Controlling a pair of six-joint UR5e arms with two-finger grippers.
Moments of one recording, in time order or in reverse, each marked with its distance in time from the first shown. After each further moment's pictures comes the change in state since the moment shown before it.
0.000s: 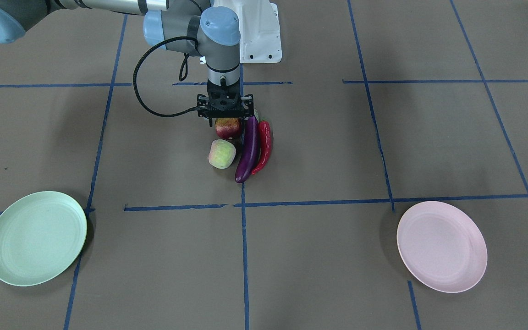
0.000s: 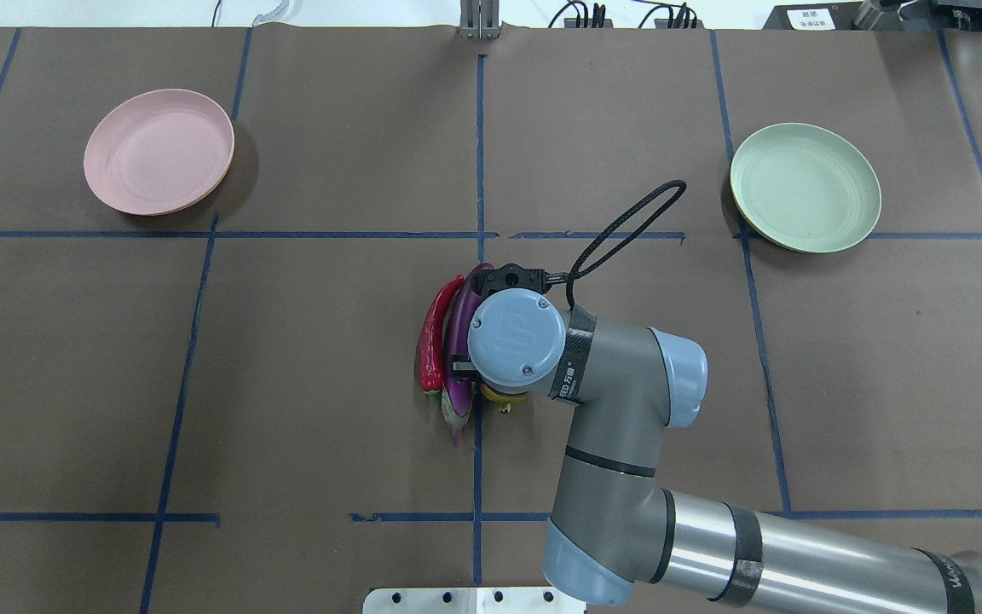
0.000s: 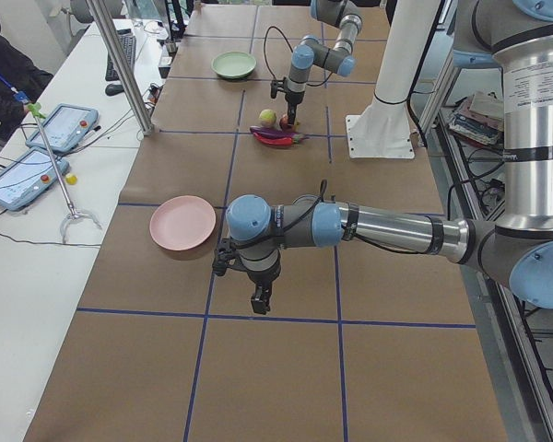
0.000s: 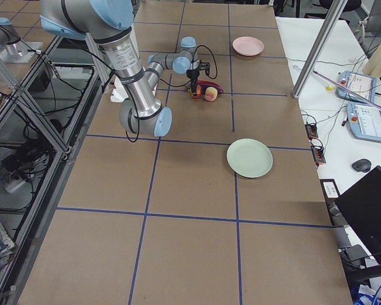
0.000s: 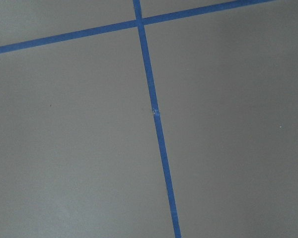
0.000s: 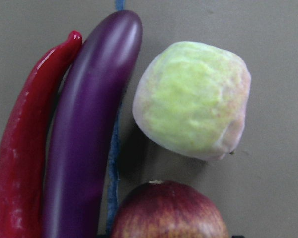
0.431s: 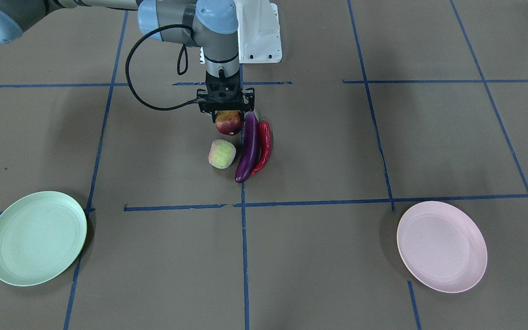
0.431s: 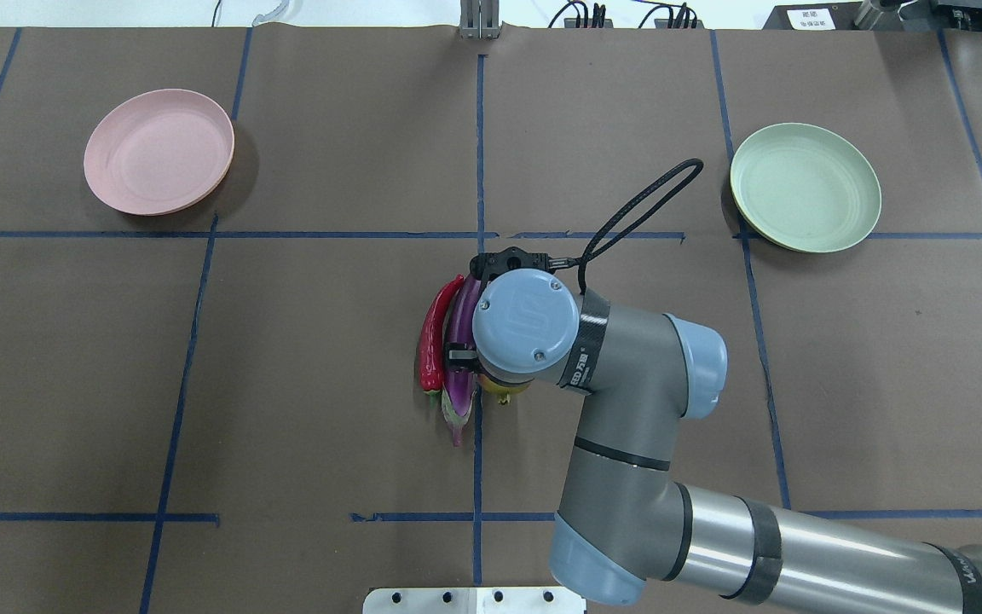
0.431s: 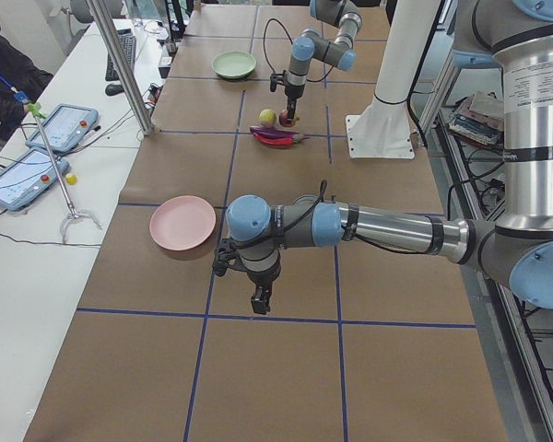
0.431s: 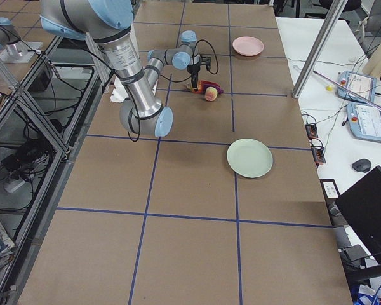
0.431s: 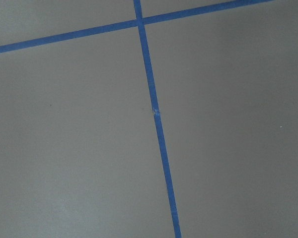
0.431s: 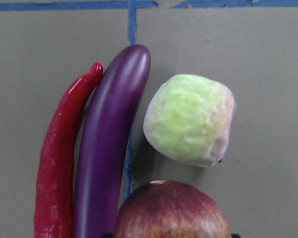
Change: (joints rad) left arm 0.000 0.000 0.000 0.000 0.000 0.000; right arm 0.041 -0.001 0.105 -0.061 0.030 -0.007
